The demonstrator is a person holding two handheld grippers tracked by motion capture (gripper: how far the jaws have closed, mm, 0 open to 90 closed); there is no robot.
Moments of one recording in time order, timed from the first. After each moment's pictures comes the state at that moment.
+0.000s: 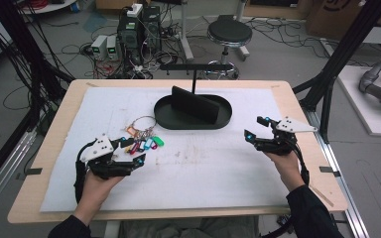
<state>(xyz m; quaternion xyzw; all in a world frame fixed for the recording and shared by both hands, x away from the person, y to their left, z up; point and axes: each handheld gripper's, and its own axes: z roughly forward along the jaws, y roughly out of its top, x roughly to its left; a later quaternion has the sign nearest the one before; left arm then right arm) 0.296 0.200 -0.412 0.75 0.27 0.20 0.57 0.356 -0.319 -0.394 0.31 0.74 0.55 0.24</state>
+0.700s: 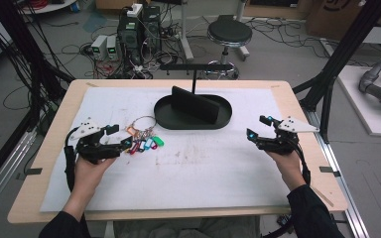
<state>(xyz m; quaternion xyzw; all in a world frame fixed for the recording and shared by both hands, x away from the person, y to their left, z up) 0.332 0.235 -0.394 0.72 0.36 0.21 0.56 0.359 -0.325 -0.396 0.31 0.73 0.55 0.26</state>
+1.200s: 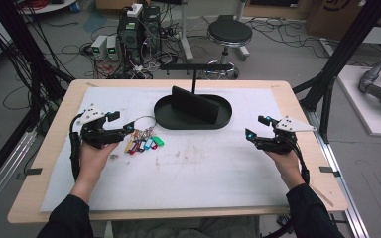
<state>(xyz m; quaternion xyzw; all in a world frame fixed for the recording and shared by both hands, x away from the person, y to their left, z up) 0.368 0.227 -0.384 0.71 0.37 0.24 0.54 0.363 -0.323 -0.399 0.31 0.74 0.54 0.26</state>
